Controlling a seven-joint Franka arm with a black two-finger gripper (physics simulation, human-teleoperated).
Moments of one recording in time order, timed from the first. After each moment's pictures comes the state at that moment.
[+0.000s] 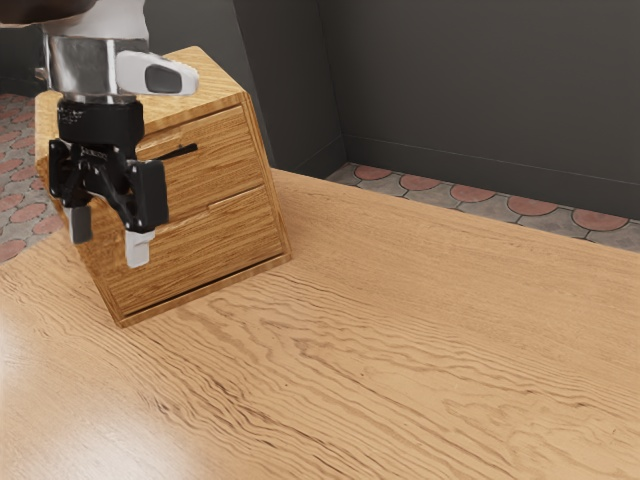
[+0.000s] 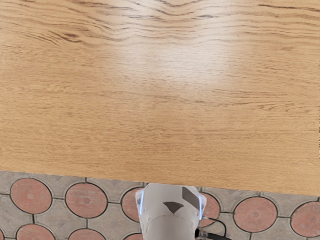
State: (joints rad) arm 0.08 0.01 -0.05 -1.17 0.05 0.86 -0.02
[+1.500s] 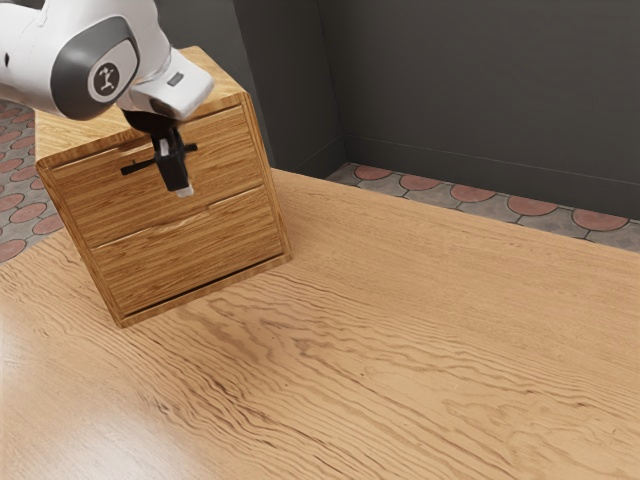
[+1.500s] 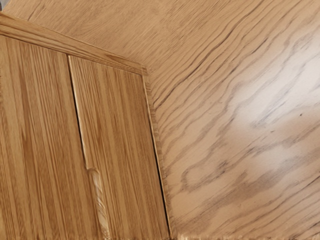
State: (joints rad) arm 0.13 0.07 0.10 -1.40 0.24 1.77 0.89
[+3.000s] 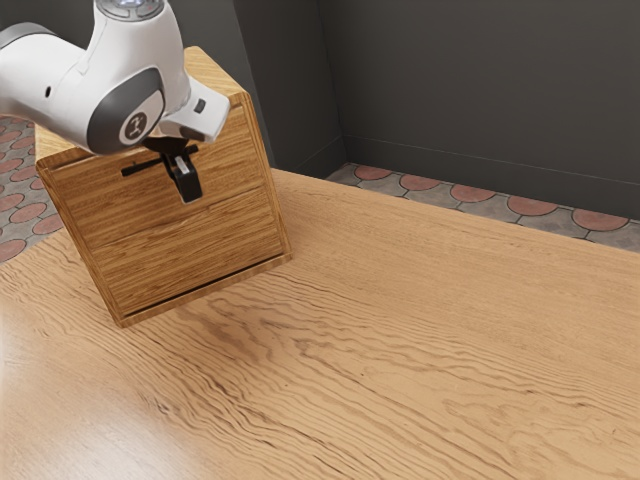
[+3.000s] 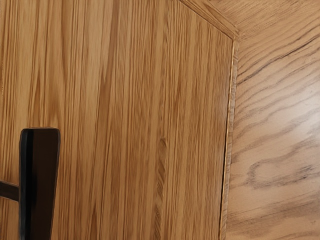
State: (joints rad) arm 0.10 0.11 0.14 -1.49 0.43 1.93 0.57
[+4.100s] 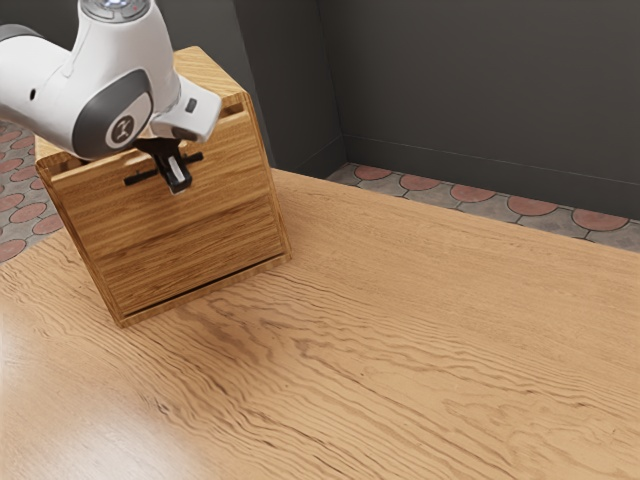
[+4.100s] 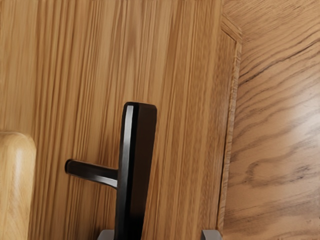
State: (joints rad) arm 0.10 0.05 0.14 -1.56 0.44 1.95 0.53
